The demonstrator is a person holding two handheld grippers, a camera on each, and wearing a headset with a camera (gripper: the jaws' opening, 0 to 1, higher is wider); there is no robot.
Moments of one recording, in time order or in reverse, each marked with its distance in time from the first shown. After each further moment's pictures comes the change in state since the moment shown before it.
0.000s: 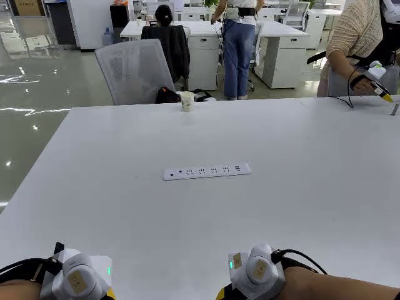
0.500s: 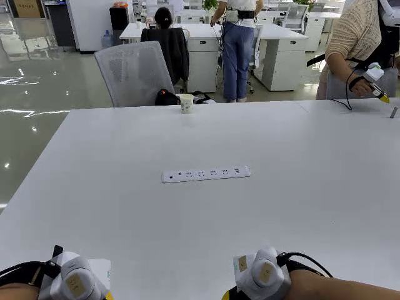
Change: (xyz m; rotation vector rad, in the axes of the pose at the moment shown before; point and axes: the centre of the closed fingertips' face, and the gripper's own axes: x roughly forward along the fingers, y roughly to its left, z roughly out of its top) left arm -0.001 0.001 0.000 -0.001 -0.004 0.000; right arm -0.006 -0.001 -0.008 0.003 0.007 -0.005
